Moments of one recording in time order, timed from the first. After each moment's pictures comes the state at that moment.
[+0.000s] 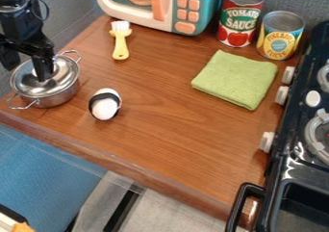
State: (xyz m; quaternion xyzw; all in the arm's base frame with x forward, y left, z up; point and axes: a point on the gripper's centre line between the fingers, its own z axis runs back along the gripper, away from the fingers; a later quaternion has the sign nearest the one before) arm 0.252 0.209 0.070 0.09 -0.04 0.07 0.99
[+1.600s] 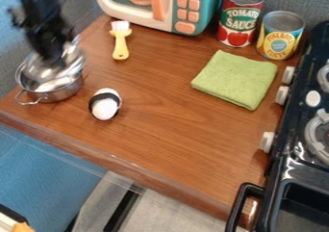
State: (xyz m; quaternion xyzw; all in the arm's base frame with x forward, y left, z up) arm 0.300 0.177 0.096 0.07 -0.08 0.04 0.99
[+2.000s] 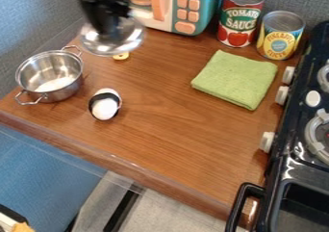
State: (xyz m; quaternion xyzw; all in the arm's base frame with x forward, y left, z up) arm 0.328 0.090 0.133 0.05 -0.14 -0.07 0.99
